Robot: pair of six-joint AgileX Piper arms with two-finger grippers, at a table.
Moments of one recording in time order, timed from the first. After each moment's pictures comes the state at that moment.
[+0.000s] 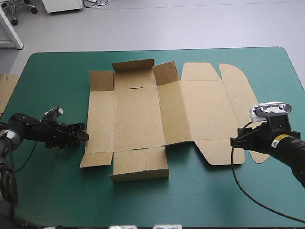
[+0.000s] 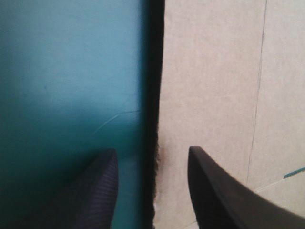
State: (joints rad) left arm 0.32 1.61 -0.90 -0.76 0.91 0.55; right arm 0.19 0.86 -0.89 0.02 0.82 0.02
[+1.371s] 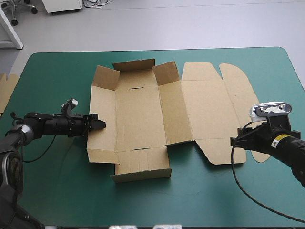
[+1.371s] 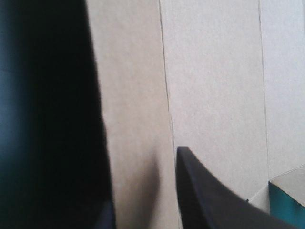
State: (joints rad) left arm 0.22 1.73 -0.91 -1.14 0.88 0.81; right arm 0.19 0.86 -0.89 0.02 0.82 0.02
